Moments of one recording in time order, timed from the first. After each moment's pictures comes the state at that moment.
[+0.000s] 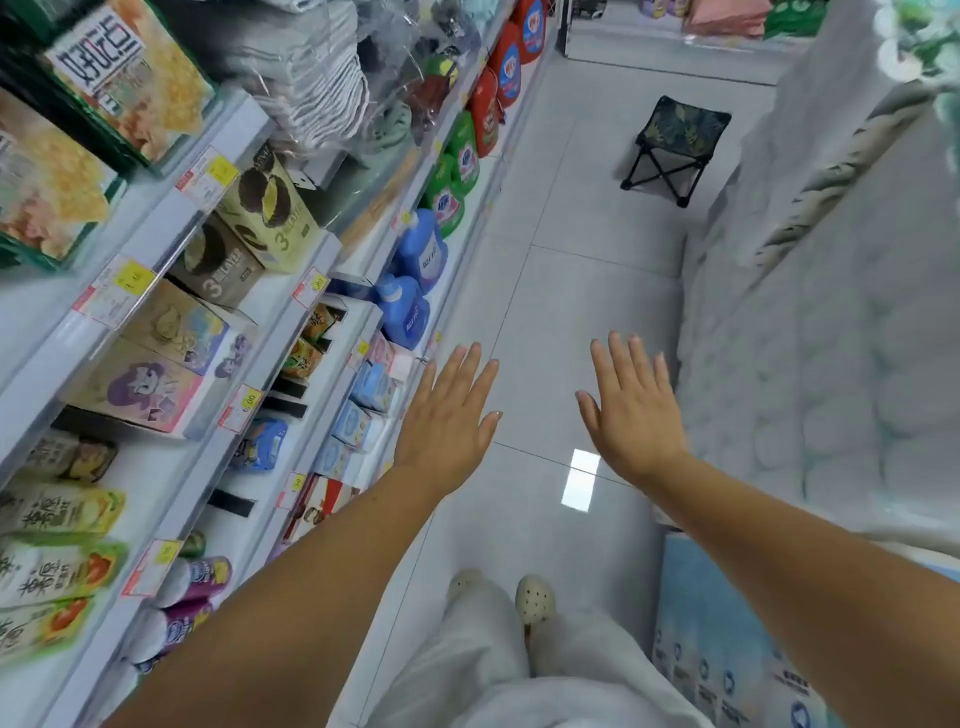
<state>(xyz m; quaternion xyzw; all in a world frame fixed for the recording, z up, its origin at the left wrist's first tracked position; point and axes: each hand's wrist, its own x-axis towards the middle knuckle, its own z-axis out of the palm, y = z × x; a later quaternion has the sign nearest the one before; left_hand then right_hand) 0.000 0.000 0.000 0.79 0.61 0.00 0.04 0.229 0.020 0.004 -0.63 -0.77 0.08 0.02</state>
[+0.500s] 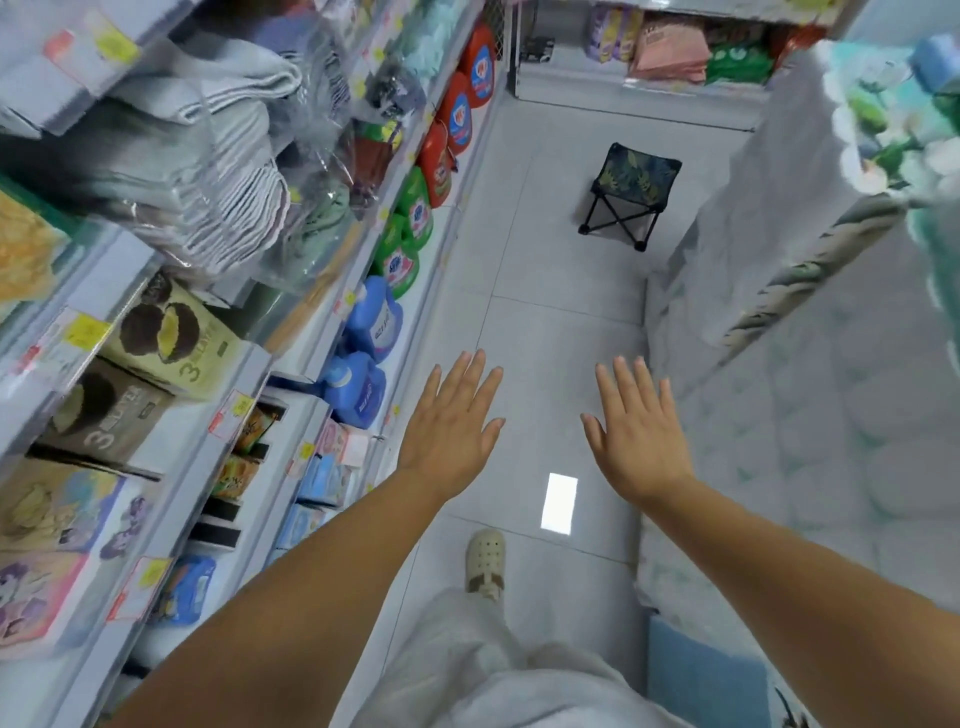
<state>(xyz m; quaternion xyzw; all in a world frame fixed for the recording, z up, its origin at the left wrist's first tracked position) 0.039 0.198 -0.012 0.82 0.57 0.01 0.05 0.273 0.184 0.000 -0.67 -0.74 0.06 0.00</state>
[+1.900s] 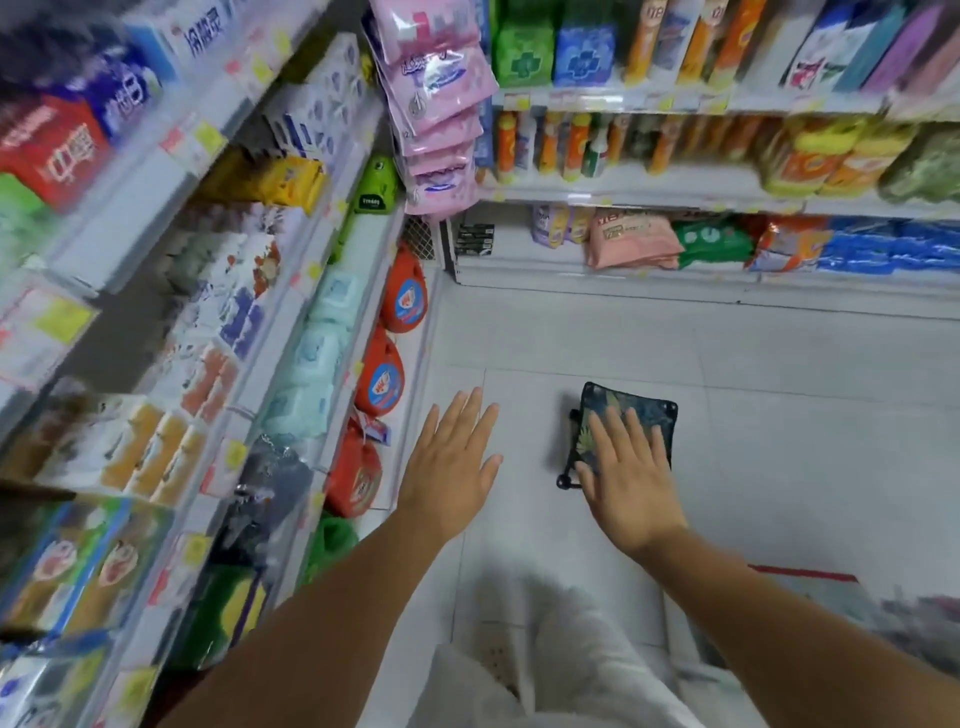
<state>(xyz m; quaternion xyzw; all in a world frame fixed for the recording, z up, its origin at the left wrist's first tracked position) 0.192 1.122 0.009 0.85 0.53 0.02 0.06 0.414 1.069 0.008 -0.72 -0.69 0.07 -0.01</state>
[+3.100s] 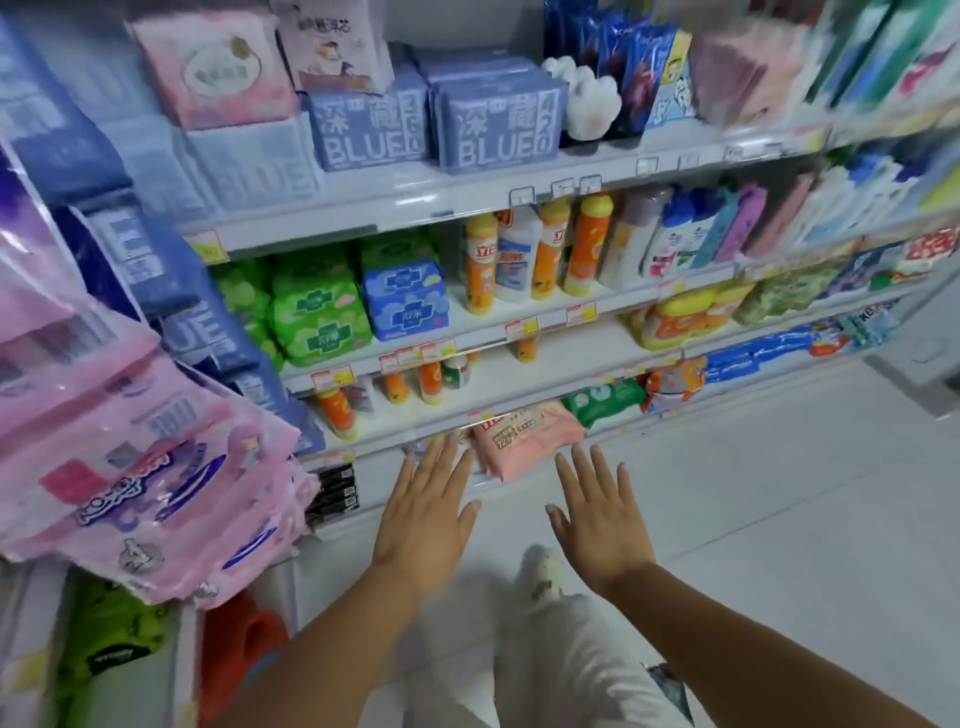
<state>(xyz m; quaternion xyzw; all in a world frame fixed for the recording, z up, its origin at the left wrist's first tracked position) 0.451 1.800 0.016 0.93 0.35 0.04 0.06 0.633 1.672 0.017 -0.84 -0.55 0.05 -0.03</state>
